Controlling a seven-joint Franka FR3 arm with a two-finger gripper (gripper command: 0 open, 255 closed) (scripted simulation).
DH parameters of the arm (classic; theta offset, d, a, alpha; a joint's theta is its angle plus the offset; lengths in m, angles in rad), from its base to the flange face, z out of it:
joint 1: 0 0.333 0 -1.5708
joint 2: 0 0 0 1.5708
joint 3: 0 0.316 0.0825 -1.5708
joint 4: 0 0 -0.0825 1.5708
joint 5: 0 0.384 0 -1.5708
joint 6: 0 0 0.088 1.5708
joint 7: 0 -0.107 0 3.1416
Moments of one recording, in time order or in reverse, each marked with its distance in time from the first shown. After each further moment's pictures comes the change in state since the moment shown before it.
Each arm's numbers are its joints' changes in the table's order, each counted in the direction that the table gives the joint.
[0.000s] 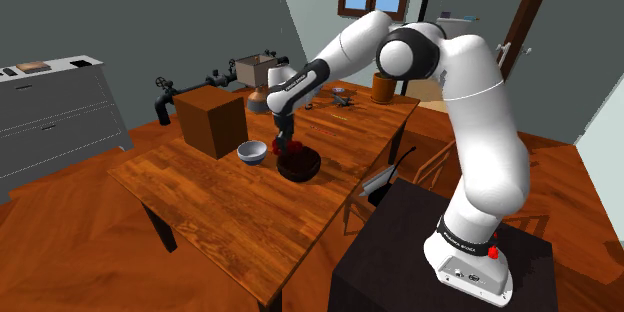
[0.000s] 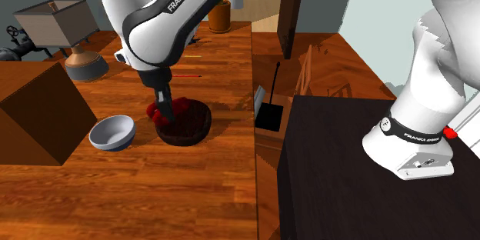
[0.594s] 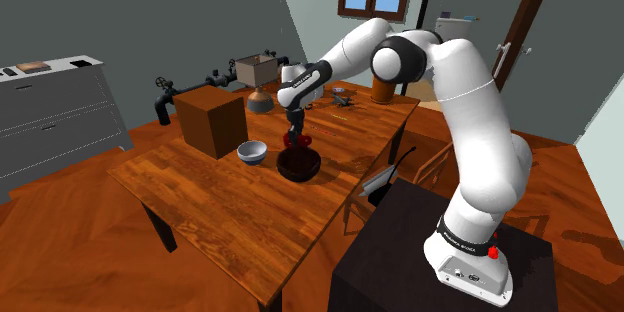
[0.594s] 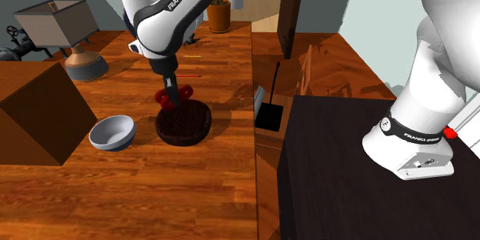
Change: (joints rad) arm -0.103 0.084 -0.021 -0.099 0.013 0.013 0.128
